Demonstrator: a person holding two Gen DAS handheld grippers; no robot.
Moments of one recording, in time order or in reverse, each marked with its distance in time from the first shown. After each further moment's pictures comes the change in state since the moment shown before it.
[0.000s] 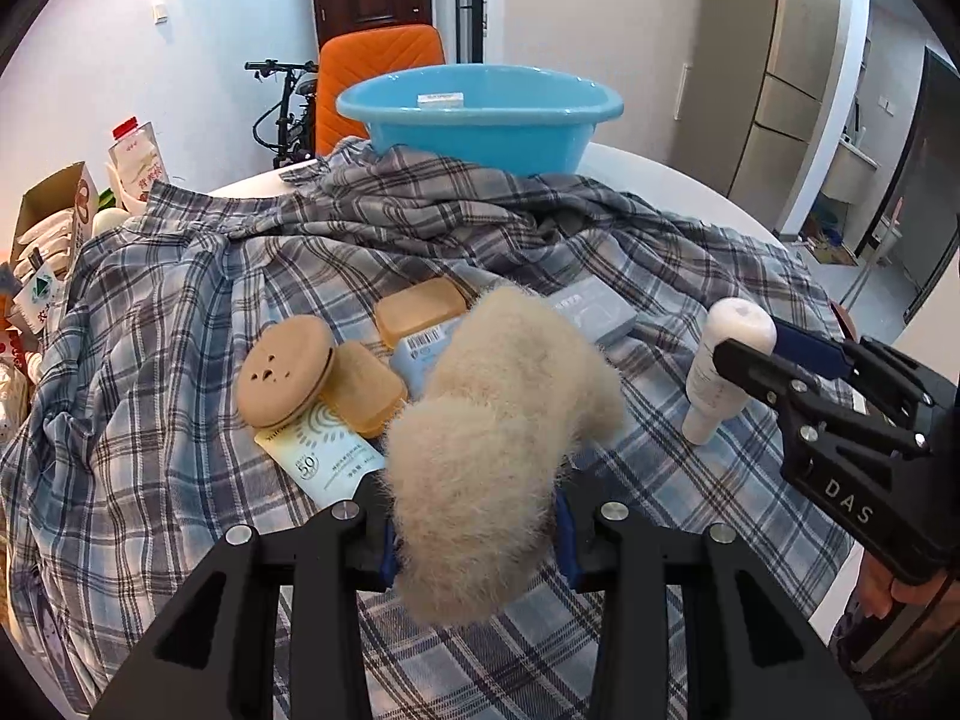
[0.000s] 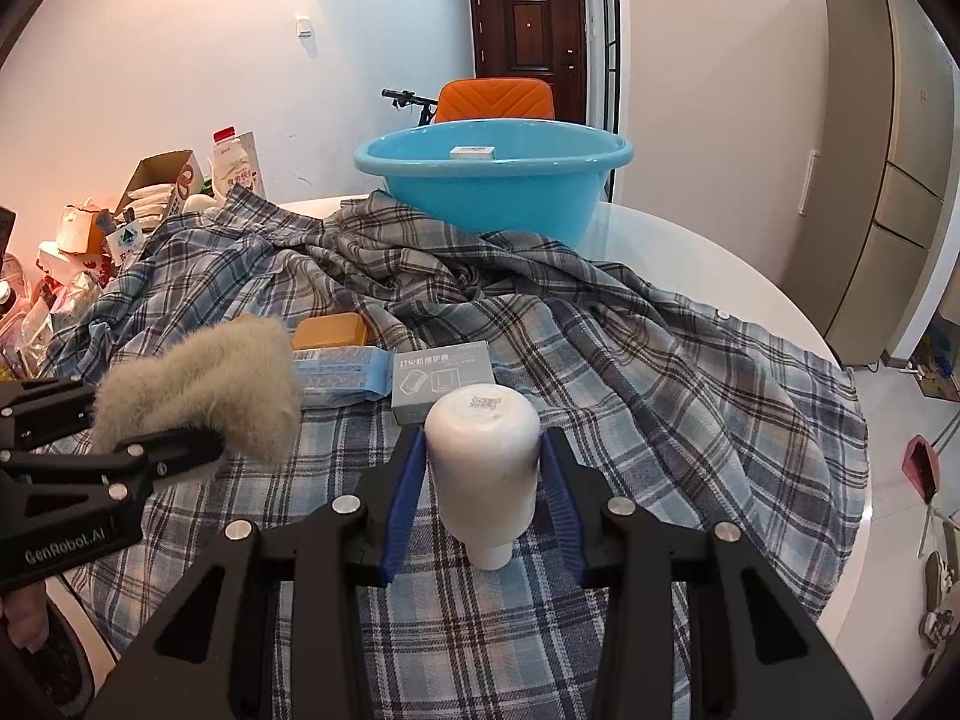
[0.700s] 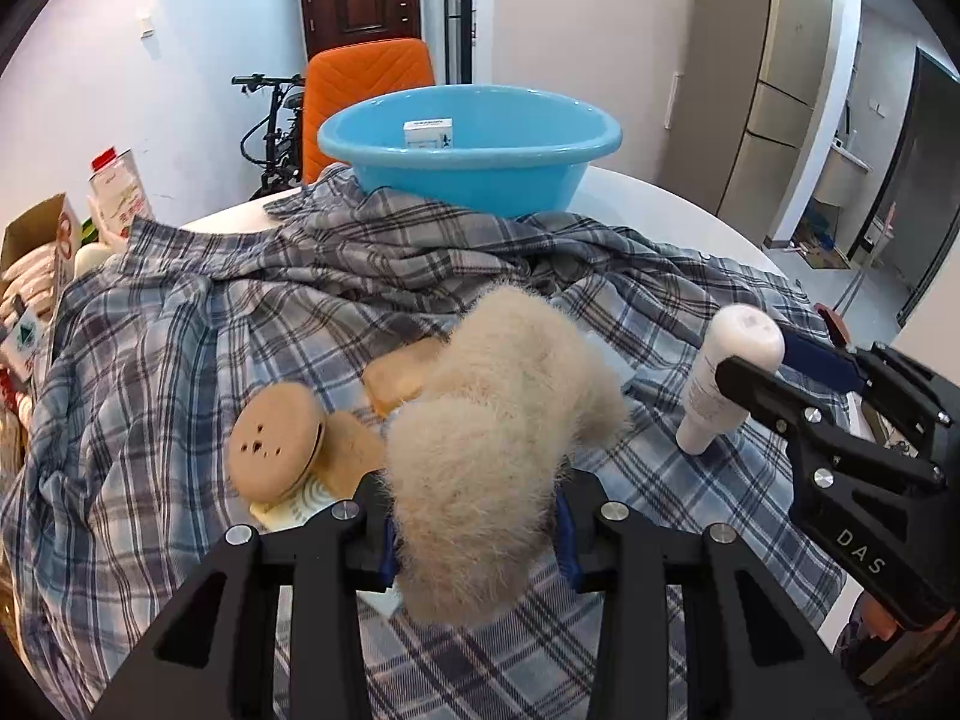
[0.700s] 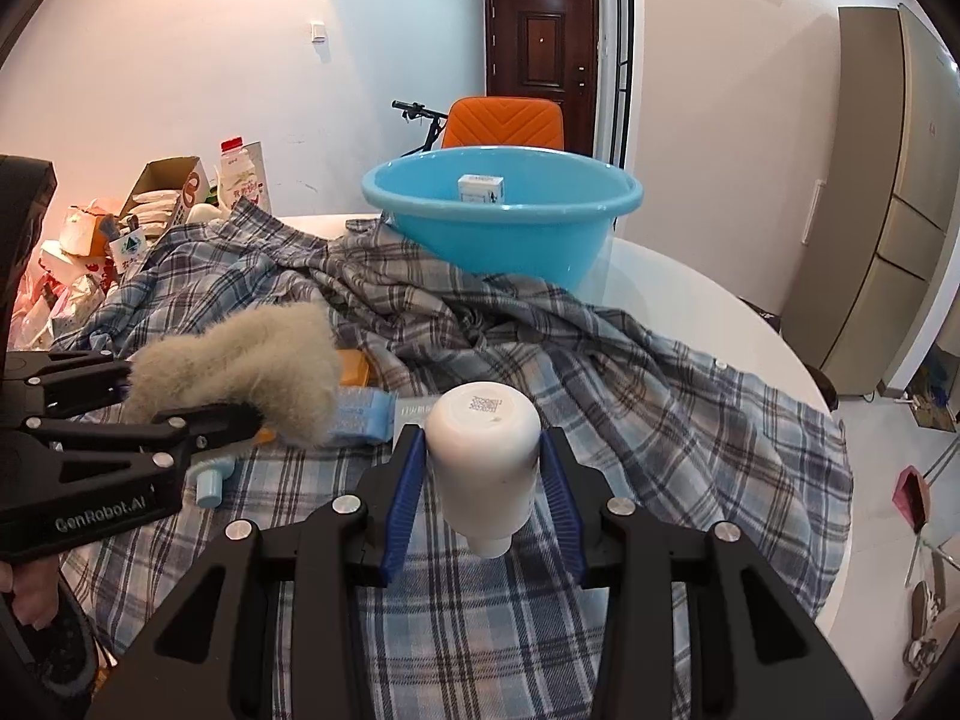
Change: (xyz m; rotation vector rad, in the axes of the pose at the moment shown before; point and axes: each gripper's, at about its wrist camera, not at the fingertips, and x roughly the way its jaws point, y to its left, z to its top) left arm 0.012 -0.004 0.040 0.029 -0.016 -0.020; right arm -0.002 0.002 0.031 -0.045 -0.036 -0.011
